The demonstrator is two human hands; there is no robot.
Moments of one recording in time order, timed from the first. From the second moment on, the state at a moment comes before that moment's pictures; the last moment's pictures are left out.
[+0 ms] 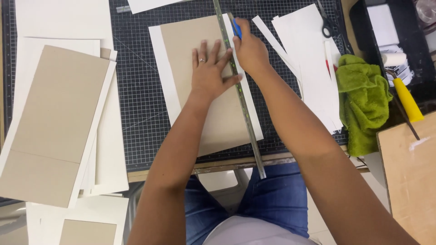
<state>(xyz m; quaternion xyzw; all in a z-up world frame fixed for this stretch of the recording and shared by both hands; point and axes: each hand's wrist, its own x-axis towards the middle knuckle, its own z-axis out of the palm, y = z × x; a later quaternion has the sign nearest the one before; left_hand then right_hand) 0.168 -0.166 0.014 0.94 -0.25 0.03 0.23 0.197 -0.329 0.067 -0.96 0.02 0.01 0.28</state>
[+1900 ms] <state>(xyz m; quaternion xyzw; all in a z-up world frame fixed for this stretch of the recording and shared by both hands) 0.170 -0.158 0.013 0.93 -0.26 -0.02 0.27 -0.038 -0.330 0.096 -0.95 0.04 0.18 0.24</state>
